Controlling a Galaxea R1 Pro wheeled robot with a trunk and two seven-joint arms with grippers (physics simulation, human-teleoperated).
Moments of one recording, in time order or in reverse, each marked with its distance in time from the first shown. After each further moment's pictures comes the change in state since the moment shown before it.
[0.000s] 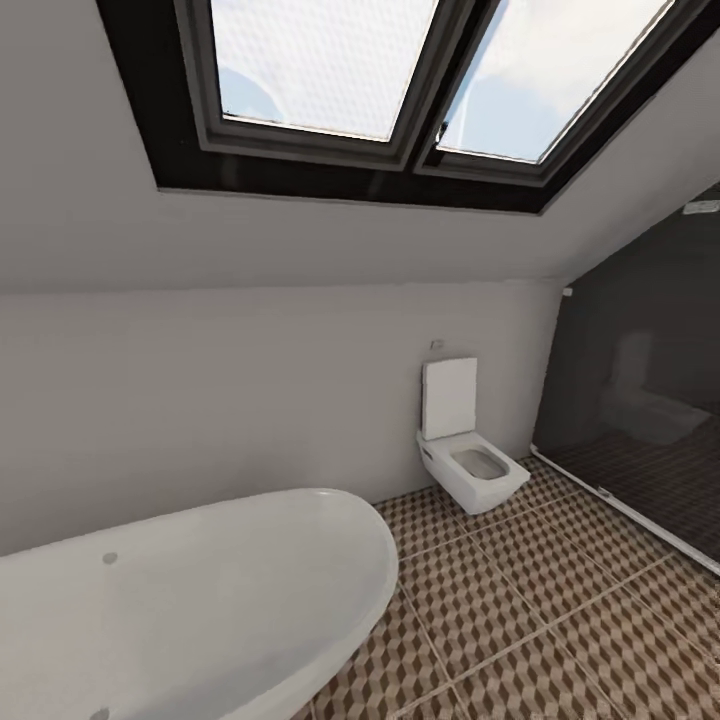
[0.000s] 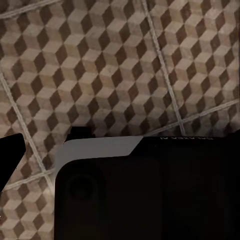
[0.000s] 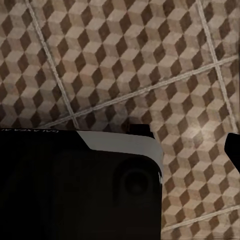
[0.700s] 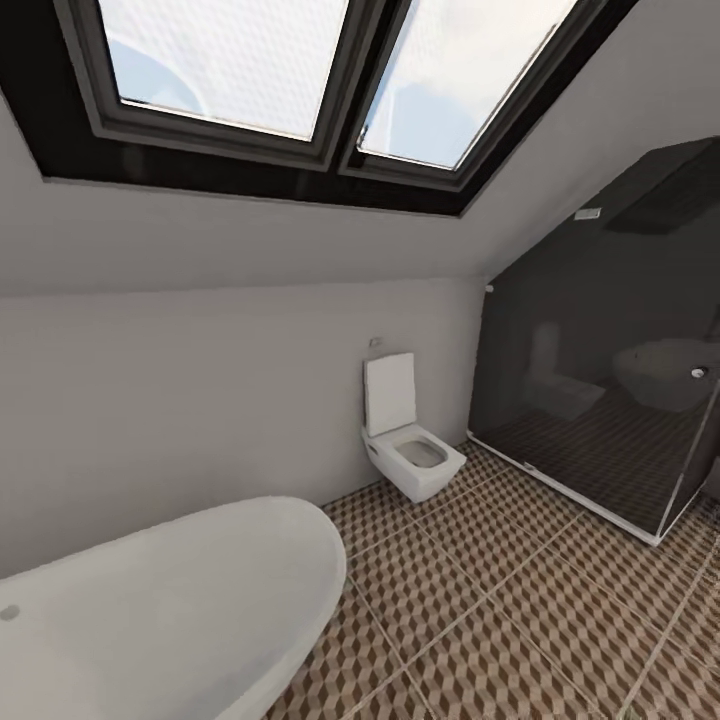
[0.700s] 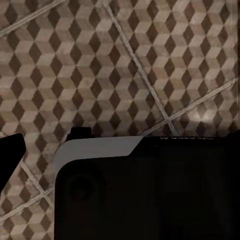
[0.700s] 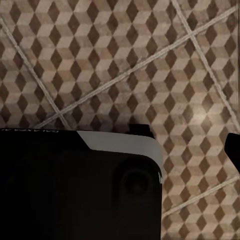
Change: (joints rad) left arm 0.000 0.000 0.000 0.000 0.000 0.000 0.000; right arm 0.000 0.000 0.000 0.000 0.000 0.000 0.000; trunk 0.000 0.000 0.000
